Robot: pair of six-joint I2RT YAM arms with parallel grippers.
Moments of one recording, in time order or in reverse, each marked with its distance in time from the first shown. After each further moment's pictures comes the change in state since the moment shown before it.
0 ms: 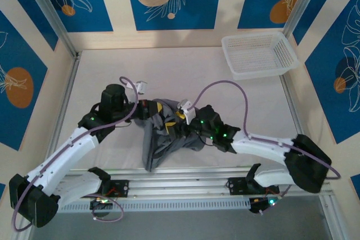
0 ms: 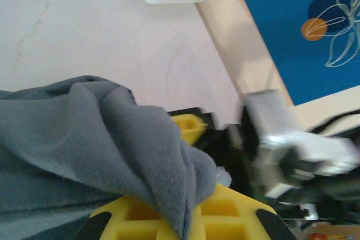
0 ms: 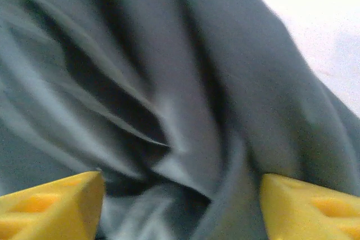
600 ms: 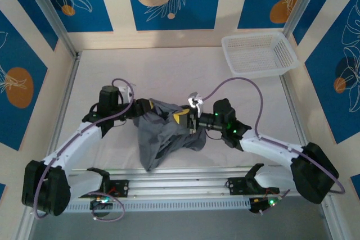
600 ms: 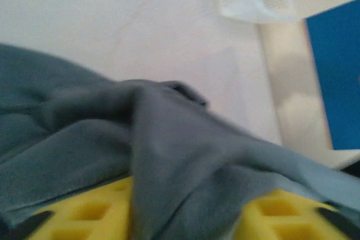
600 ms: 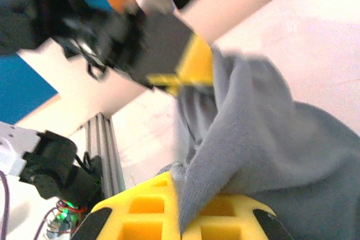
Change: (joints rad) left arm 0.217 0.125 -0.171 0.117 0.016 -0.017; right arm -0.166 -0.167 -0.039 0.088 -0.435 0.214
